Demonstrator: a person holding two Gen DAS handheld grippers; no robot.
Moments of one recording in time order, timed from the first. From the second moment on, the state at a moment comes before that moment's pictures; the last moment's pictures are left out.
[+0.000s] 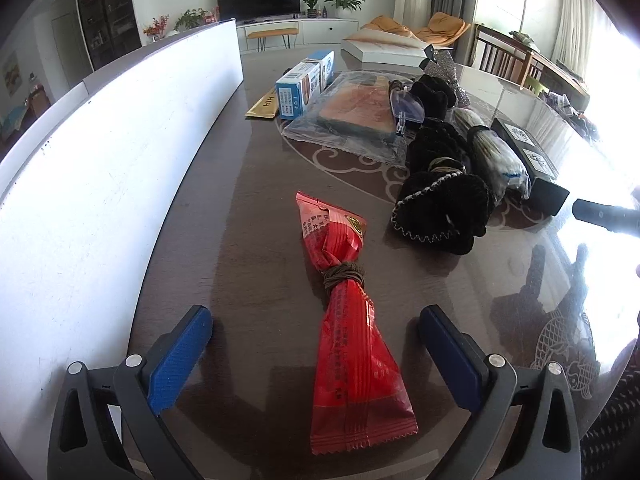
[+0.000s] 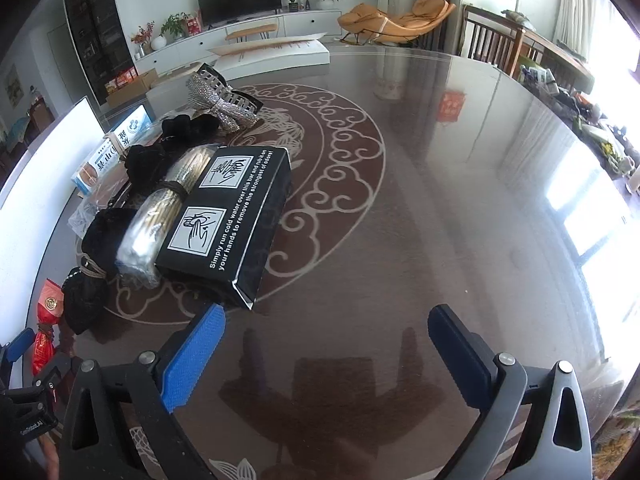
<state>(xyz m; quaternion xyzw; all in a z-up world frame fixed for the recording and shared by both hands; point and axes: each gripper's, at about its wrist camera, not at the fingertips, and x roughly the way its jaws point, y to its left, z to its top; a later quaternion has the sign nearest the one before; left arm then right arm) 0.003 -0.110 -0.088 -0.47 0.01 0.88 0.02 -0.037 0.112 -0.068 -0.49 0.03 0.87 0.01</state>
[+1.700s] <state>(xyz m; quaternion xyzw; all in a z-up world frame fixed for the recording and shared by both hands) 0.079 -0.355 -0.002 -0.42 -0.13 0.88 -0.18 -0.015 -0.265 0.049 -0.47 0.04 0.78 -0.41</state>
